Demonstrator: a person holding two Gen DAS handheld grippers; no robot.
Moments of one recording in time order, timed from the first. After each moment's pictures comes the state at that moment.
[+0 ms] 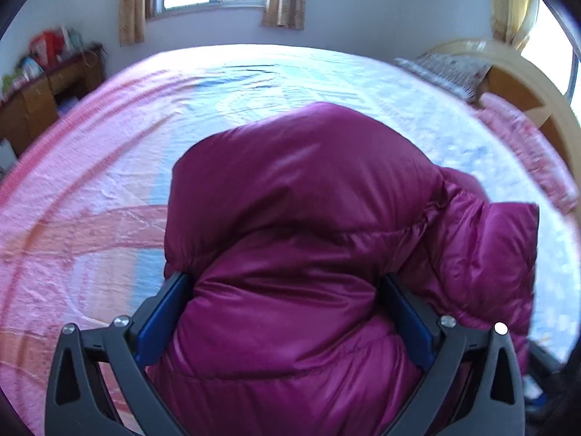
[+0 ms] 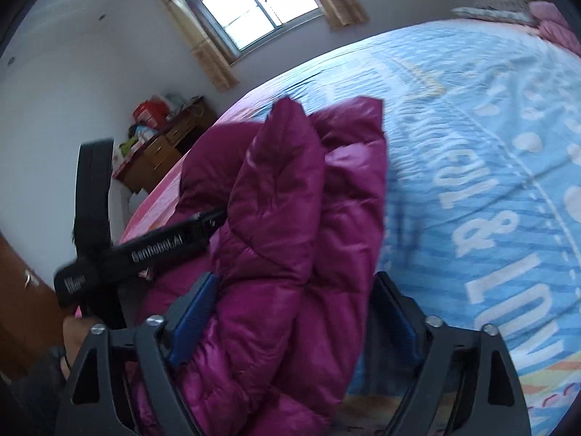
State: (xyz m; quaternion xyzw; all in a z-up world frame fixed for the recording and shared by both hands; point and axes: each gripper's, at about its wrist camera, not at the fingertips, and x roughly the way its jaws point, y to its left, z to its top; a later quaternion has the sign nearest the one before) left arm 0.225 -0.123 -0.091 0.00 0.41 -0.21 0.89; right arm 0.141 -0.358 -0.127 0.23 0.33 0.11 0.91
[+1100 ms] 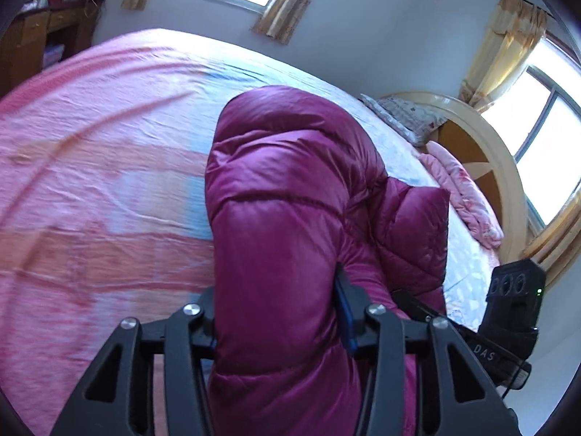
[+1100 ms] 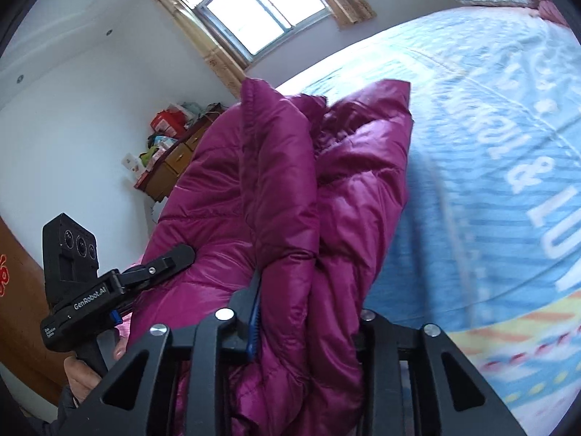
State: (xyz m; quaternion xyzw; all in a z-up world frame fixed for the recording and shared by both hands) left arm 0.165 -0.026 -0.075 -0.13 0.40 -0.28 0.86; right arm 0.122 -0.317 -0.128 0.27 0.32 0.13 0.90
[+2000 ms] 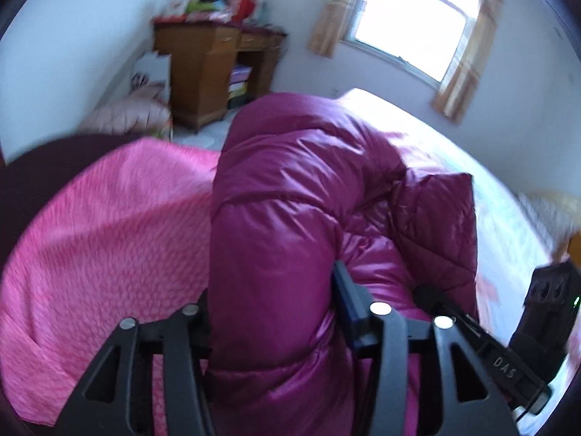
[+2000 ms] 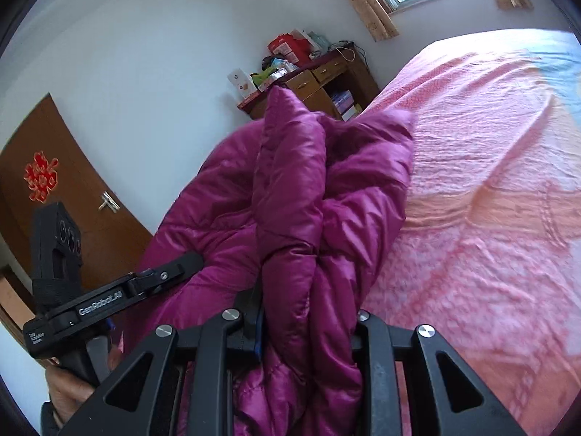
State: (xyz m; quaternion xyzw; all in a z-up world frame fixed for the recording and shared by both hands) left arm 0.204 0.274 -0.093 -0.19 0.36 0.05 0.91; right arm 0.283 0.003 -0.143 0.17 0.34 0.35 0.86
